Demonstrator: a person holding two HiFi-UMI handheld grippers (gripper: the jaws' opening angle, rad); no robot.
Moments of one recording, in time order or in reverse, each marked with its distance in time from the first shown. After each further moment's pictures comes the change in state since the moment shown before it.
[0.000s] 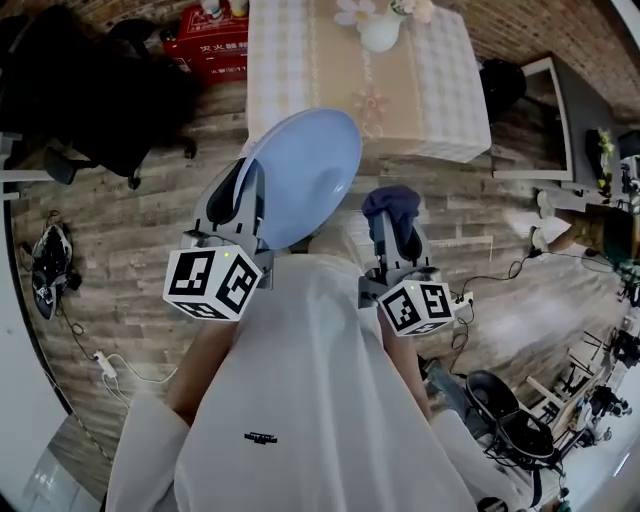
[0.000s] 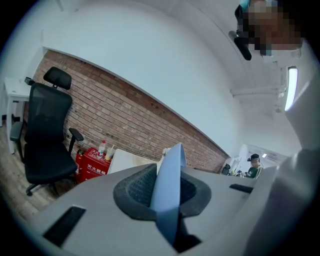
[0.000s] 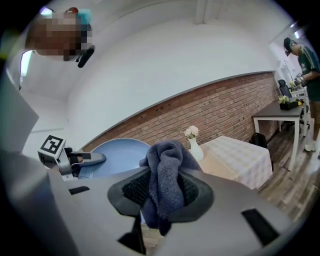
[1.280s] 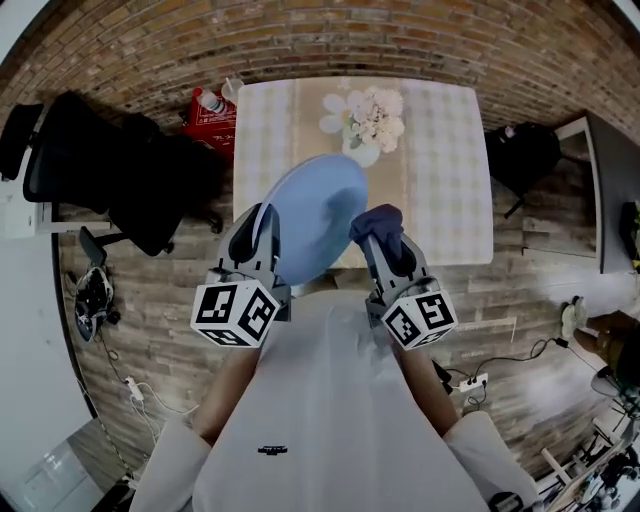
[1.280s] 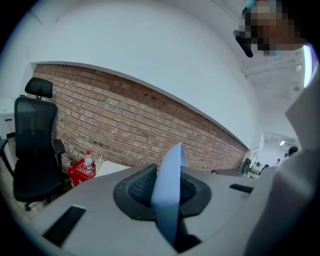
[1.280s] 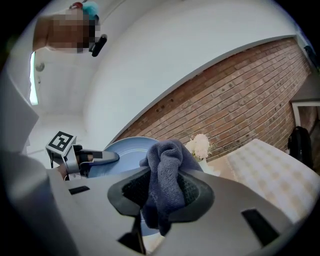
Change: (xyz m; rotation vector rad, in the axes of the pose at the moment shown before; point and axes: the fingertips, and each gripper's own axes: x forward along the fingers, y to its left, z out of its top) left arm 0.301 -0.080 0.069 0.083 0.016 0.150; right arm 0.239 -0.159 0.166 0.016 0.040 0.325
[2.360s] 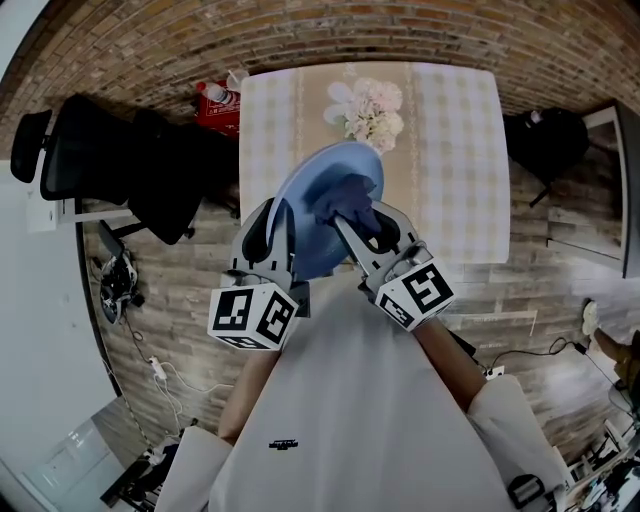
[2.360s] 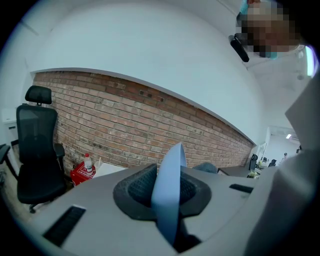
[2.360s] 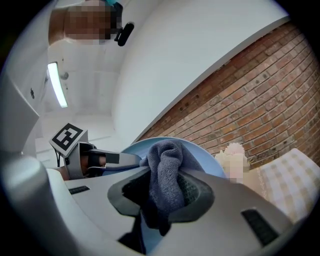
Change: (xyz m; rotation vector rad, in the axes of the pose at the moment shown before) left arm 0.051 -0.044 0.003 0.042 0.006 0.066; right arm 0.059 0.013 0.042 -0.126 0.033 0.327
